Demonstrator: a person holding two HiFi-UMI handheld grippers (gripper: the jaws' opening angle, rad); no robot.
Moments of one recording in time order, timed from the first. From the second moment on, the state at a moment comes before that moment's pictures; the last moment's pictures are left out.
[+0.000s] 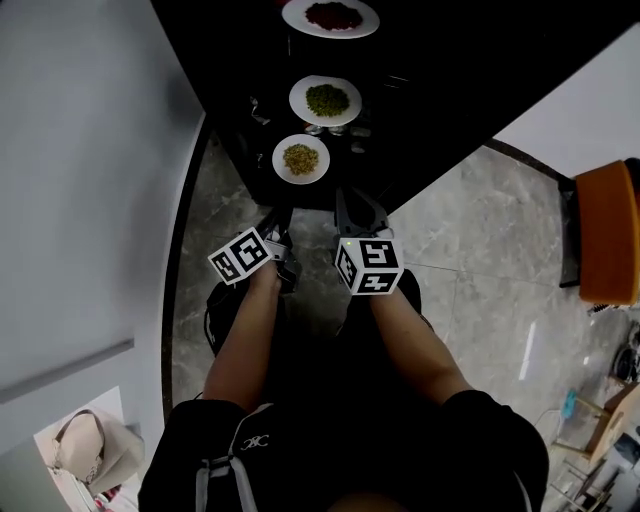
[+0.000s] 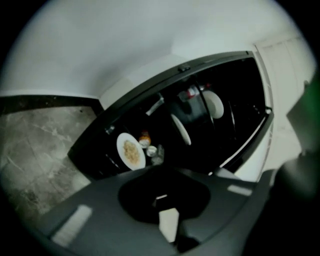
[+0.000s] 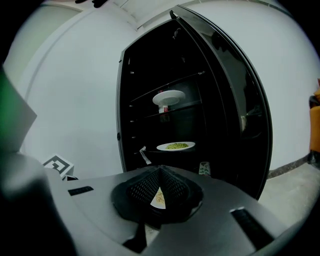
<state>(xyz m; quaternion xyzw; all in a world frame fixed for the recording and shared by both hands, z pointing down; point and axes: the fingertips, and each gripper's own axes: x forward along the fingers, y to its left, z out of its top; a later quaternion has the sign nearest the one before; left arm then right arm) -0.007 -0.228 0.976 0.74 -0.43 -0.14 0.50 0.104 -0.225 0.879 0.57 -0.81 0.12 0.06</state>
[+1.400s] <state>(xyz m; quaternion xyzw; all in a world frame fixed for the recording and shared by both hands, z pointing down) -0.003 -0.332 1.104 0.58 -0.40 -0.28 0.65 0.155 -0.192 0.933 0.59 -0.78 0.14 0.13</state>
